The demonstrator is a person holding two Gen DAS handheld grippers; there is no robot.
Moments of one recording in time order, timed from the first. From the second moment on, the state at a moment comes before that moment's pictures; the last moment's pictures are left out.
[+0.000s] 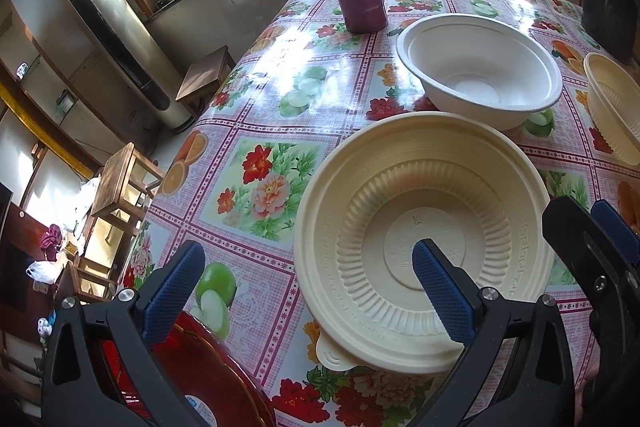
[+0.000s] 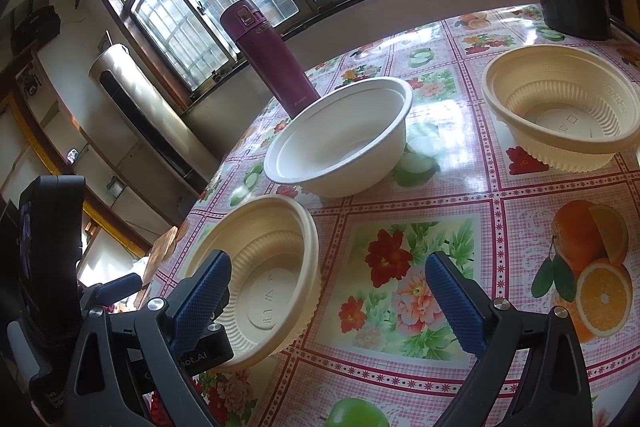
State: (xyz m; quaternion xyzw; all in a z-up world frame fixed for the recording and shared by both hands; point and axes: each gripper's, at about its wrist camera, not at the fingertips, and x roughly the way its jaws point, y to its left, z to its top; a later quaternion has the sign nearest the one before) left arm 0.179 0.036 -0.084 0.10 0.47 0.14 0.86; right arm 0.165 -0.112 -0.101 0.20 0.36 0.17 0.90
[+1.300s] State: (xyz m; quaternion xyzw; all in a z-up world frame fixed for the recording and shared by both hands) left arm 0.203 0.083 -0.090 -0.02 0.55 0.07 0.83; right arm 0.180 -0.102 -0.115 0.20 0.41 0.20 0.87
